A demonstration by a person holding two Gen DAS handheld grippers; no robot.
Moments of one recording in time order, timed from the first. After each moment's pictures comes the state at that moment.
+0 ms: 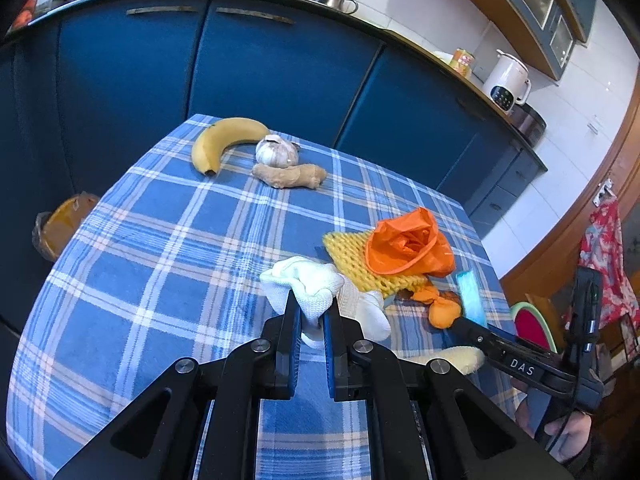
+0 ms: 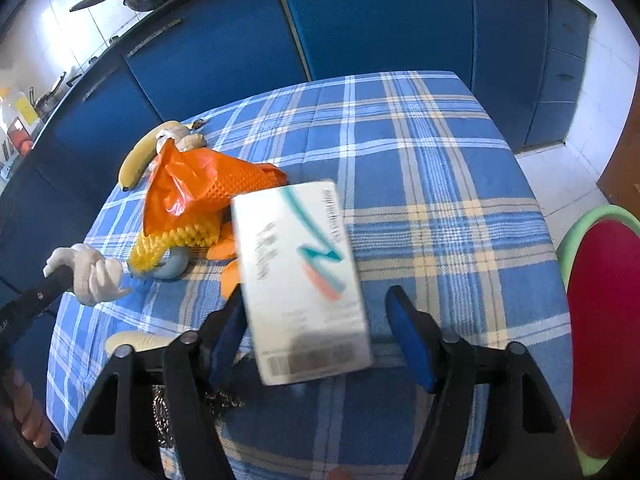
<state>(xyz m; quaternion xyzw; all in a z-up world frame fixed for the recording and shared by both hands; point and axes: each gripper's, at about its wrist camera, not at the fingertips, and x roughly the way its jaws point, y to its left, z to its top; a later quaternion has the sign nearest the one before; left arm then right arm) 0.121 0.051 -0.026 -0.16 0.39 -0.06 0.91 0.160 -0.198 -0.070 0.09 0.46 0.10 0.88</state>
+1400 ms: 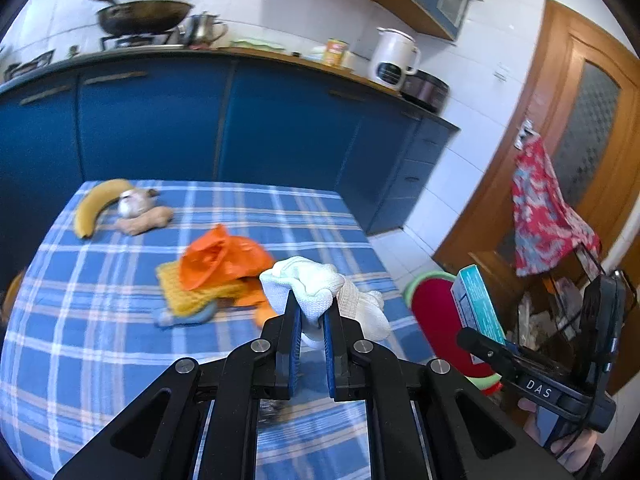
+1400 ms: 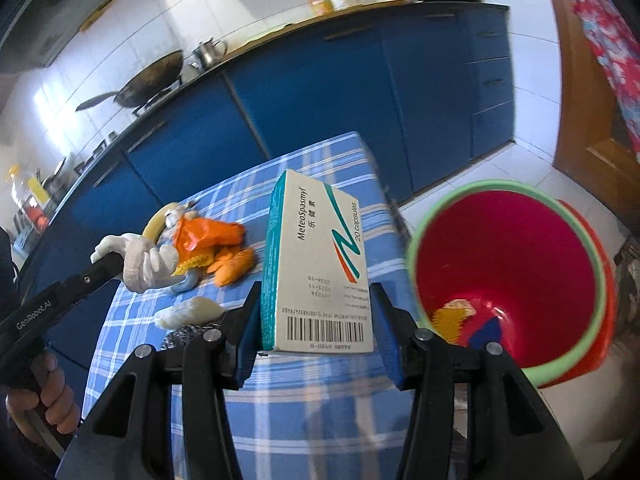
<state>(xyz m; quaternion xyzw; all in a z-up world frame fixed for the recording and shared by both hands) 0.083 -0.076 0.042 -0.08 0.34 -0.20 0.91 0.026 -0.302 -0.001 0.18 0.36 0.03 0.92</state>
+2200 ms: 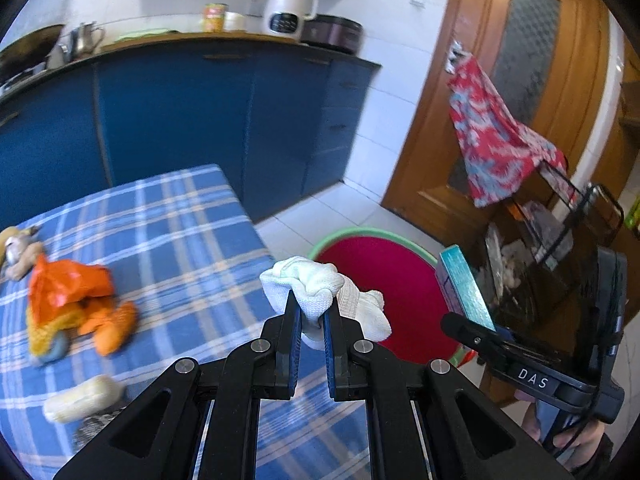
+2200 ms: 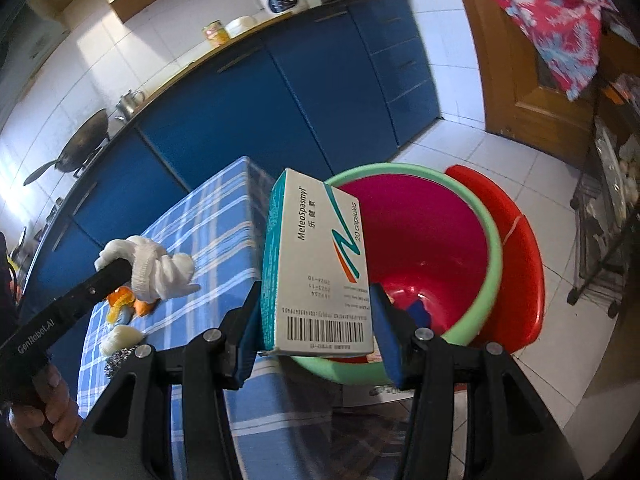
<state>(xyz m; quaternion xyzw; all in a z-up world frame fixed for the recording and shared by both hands) 0.088 -0.235 0.017 0.02 0.37 -0.31 0.87 -0.011 -0.422 -0.033 0.26 0.35 -0.07 0.90</state>
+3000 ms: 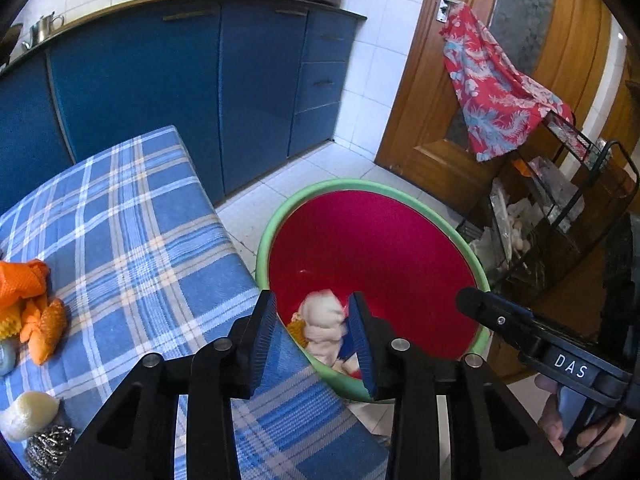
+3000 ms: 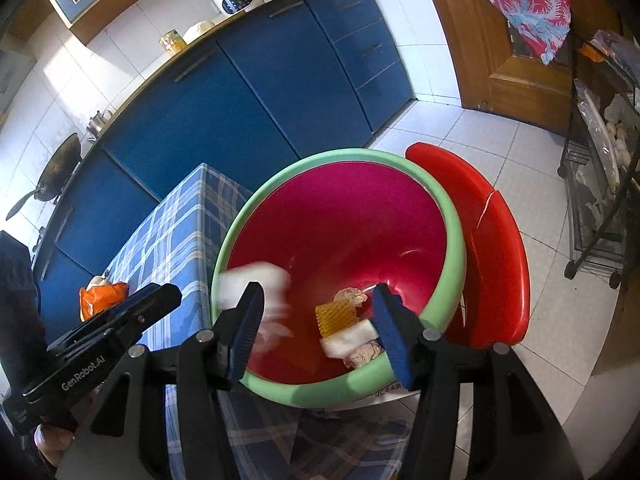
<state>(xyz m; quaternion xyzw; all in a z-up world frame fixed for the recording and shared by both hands) 0.106 -0.294 -0.032 0.07 0.42 -0.32 0.85 -0.013 -0.468 -0.068 0.30 0.35 -0.10 0.88</state>
